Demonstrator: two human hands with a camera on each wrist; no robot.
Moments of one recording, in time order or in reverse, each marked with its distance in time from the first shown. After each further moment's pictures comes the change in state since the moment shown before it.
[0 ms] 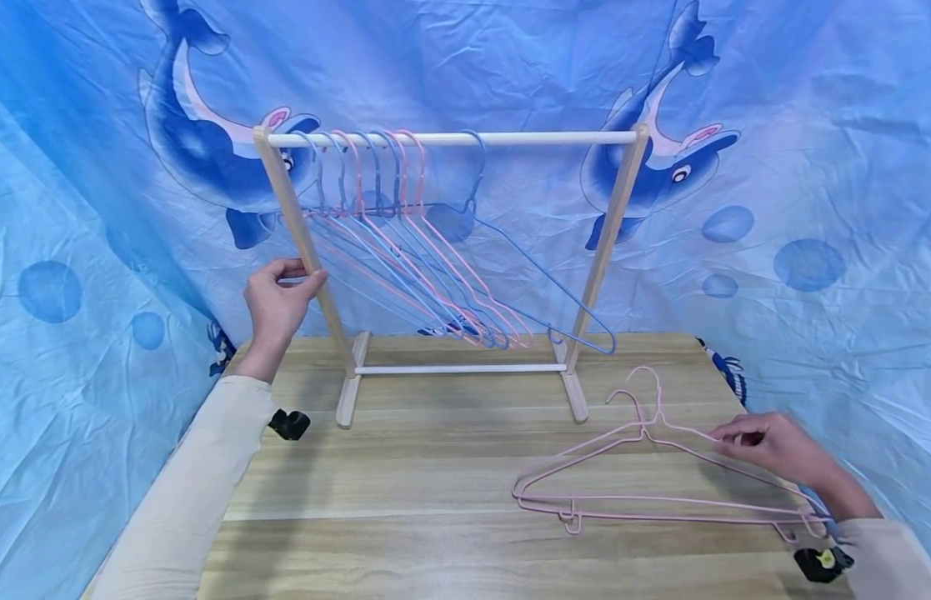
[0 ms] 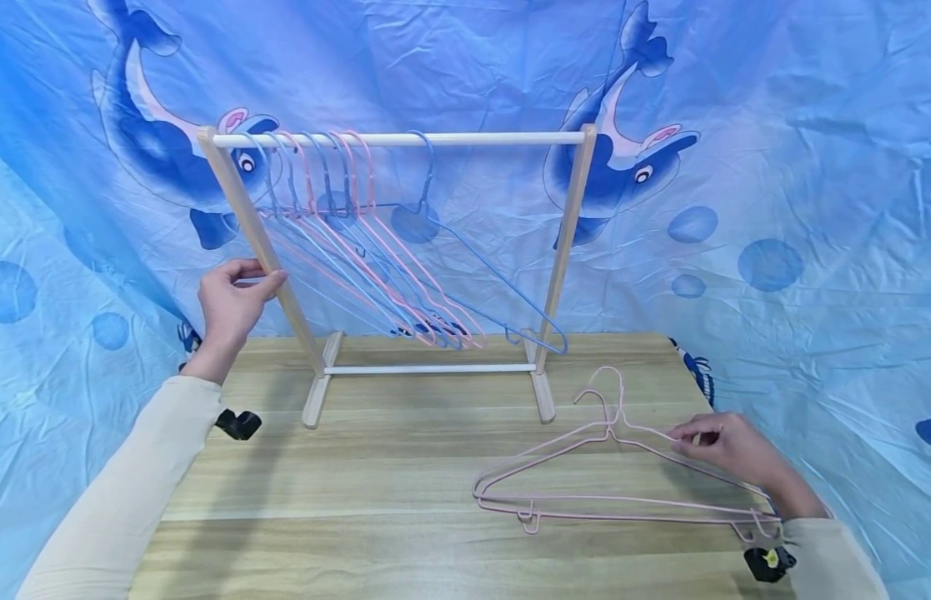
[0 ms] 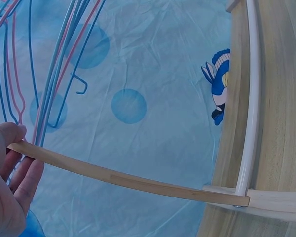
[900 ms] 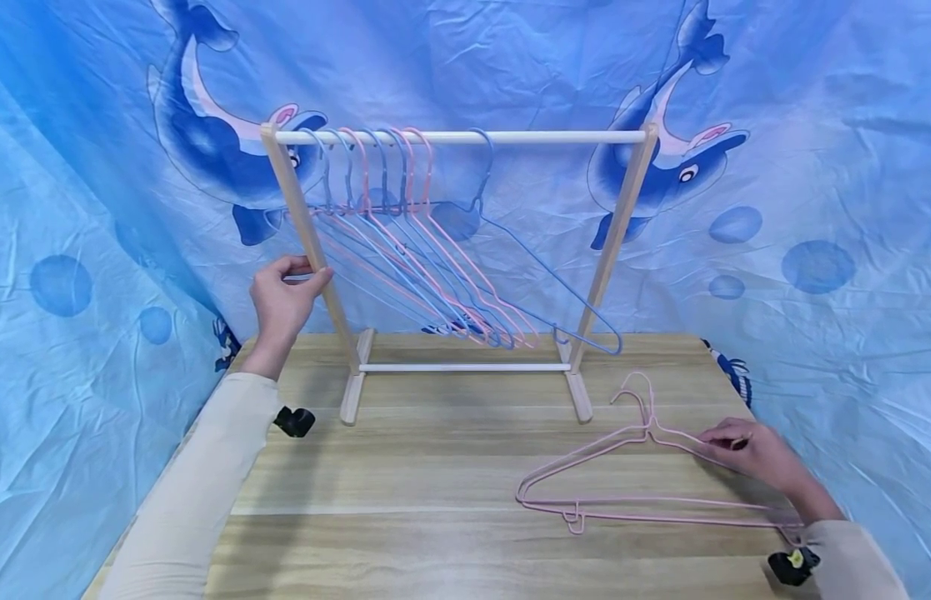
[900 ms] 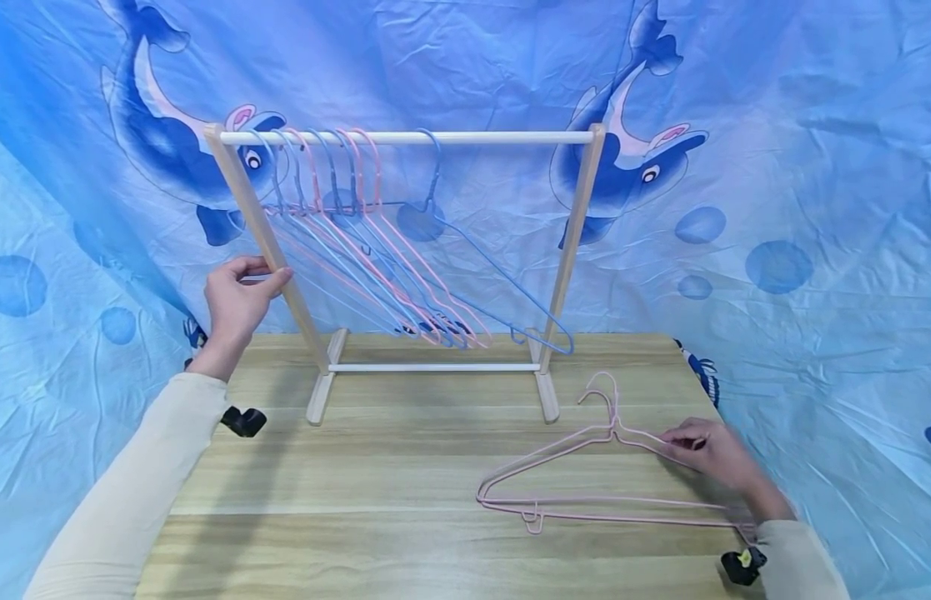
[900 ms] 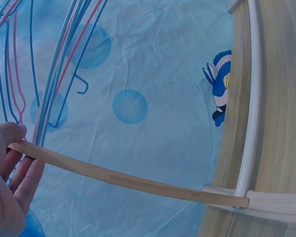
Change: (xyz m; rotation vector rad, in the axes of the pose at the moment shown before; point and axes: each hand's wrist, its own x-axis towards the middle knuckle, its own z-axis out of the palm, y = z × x) left_hand 0.000 0.000 -0.001 0.010 -0.003 -0.001; right_hand -0.006 0.024 0.037 -0.040 0.075 0.138
